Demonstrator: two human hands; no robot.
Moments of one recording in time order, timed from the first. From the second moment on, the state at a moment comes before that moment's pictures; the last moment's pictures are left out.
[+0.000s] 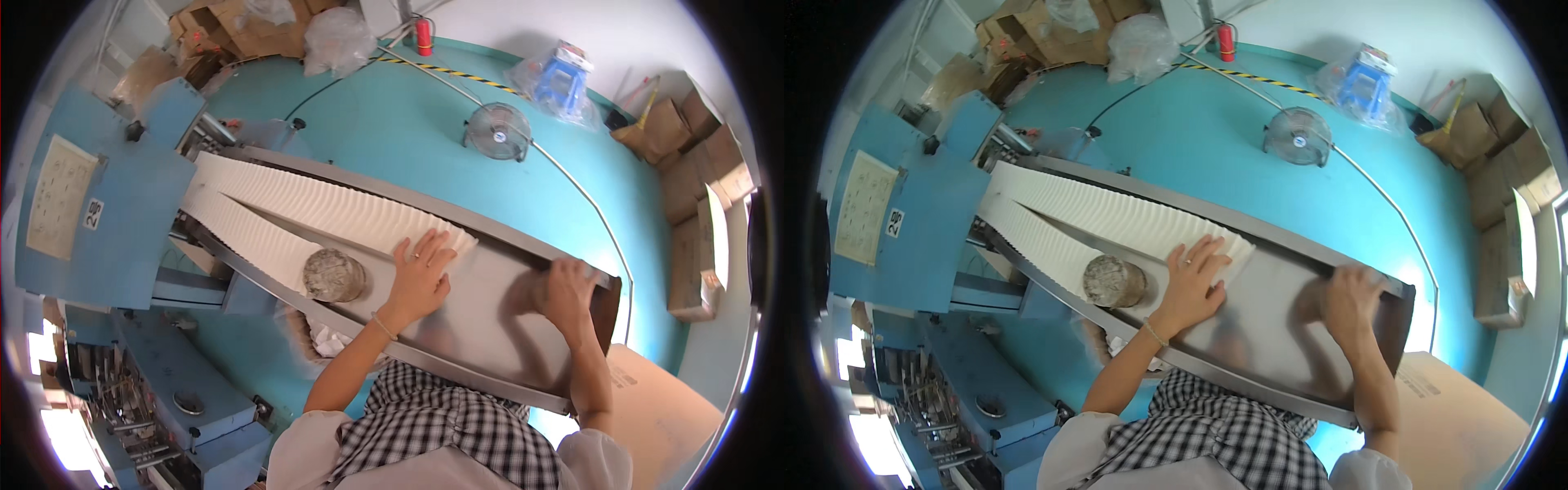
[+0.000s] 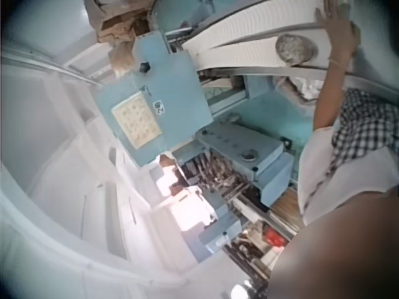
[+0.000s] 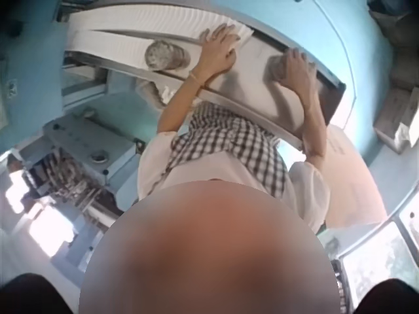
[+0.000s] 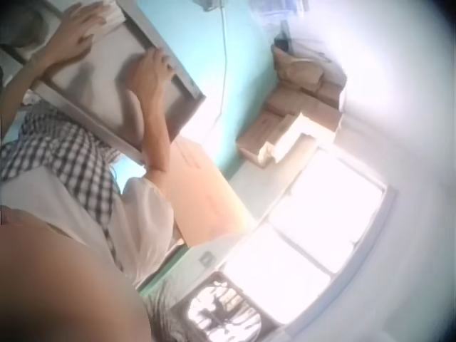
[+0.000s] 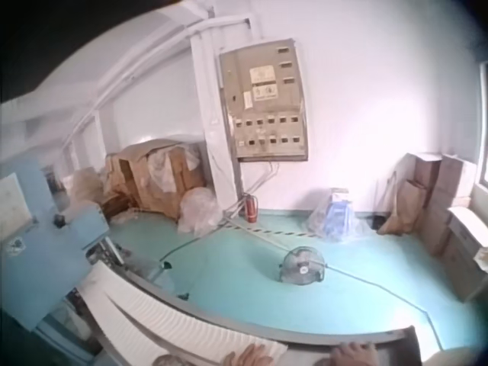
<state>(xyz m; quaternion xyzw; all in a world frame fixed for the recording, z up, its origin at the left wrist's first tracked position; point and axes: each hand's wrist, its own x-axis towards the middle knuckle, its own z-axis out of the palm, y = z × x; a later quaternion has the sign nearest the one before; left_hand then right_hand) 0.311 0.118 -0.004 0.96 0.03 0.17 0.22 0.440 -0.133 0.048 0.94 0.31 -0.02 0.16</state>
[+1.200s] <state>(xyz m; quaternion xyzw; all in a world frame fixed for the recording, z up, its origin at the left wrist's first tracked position) 0.280 0.418 -0.019 0.88 0.39 0.24 -0.13 0.415 -0.051 -0.012 0.81 0.20 -0.21 -0.51</state>
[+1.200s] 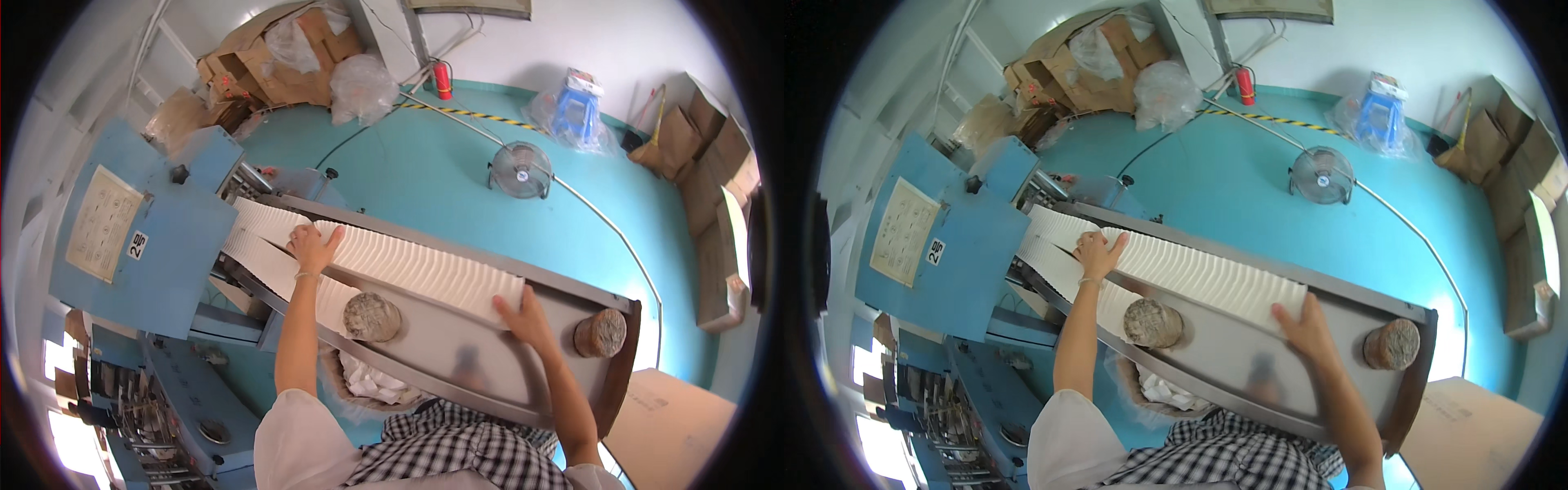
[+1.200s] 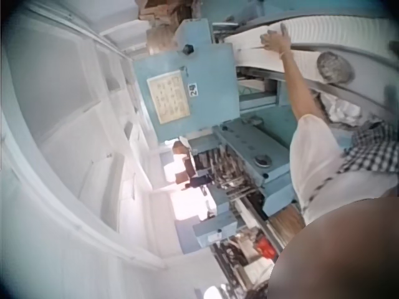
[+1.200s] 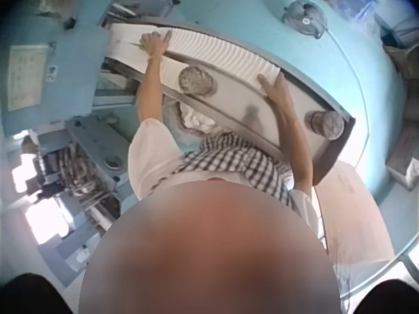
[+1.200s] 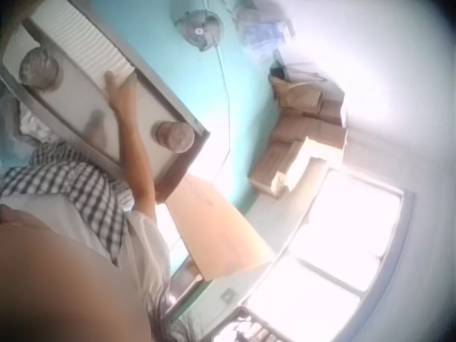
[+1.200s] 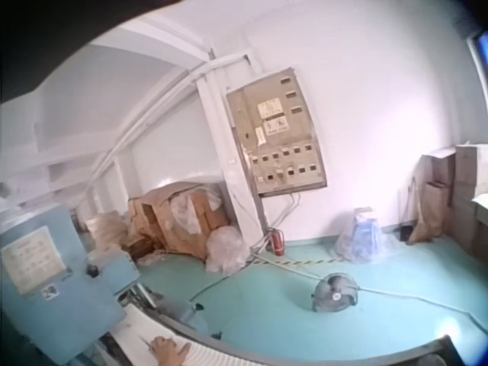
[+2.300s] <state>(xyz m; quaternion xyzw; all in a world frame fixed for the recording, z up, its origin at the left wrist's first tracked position) 0.280 0.286 0.043 0.97 -0.06 0.02 0.25 0.286 -0.174 0.030 0.95 0.16 0.11 -0.25</state>
